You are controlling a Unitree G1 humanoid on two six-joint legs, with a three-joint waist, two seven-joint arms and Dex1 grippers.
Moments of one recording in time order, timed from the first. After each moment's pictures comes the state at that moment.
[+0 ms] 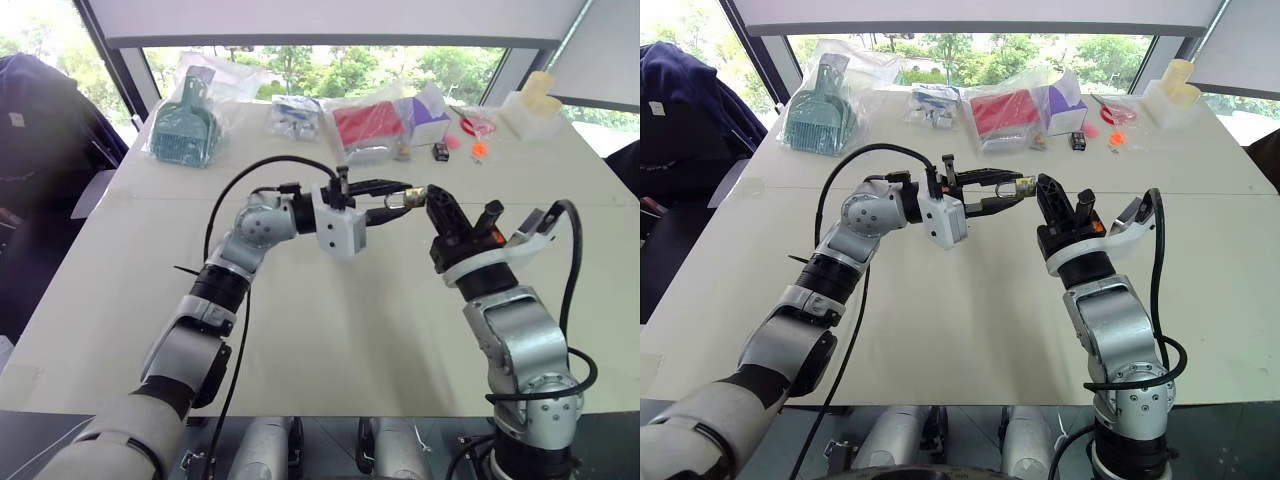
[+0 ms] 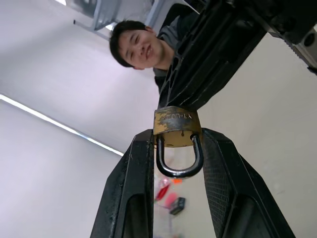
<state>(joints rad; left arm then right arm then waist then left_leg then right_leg) -0.94 0.19 -0.22 0.58 0.25 -0.92 -0.75 -0.15 -0.17 -0.09 -0.70 1.64 0.23 -0.57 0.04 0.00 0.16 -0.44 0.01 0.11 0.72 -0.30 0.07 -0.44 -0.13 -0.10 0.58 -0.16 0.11</state>
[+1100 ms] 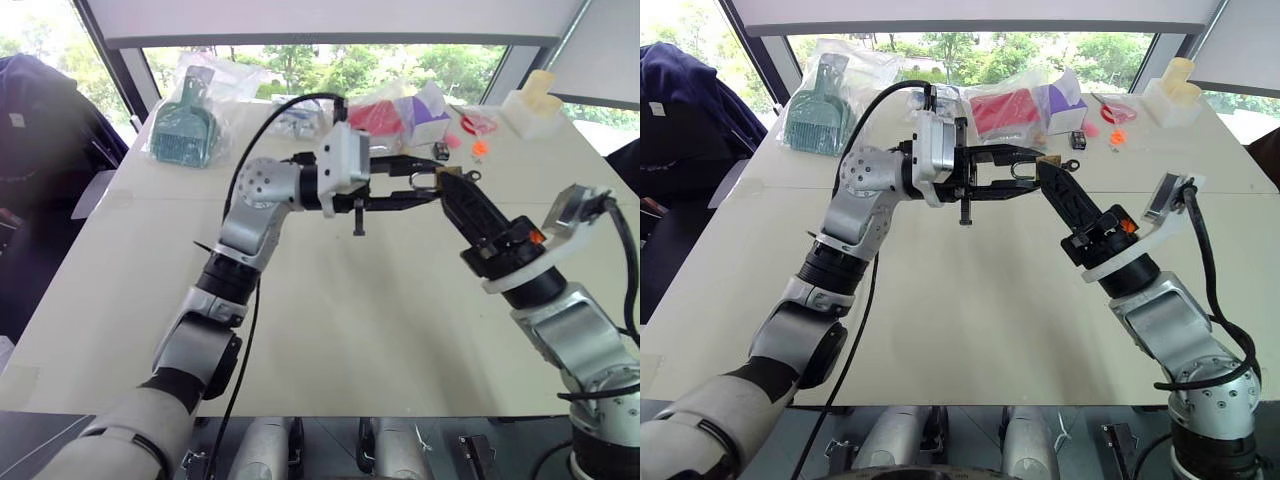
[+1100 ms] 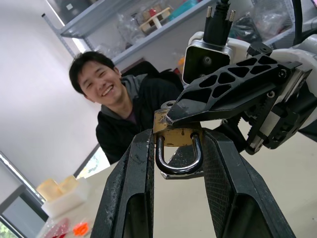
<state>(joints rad) -0.98 0.15 -0.20 0.31 -0.32 -0.16 -1.18 -0.10 -0.53 -0.25 -0.65 1.75 0.46 -0.10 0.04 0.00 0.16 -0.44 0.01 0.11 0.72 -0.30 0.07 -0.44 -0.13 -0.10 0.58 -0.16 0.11</state>
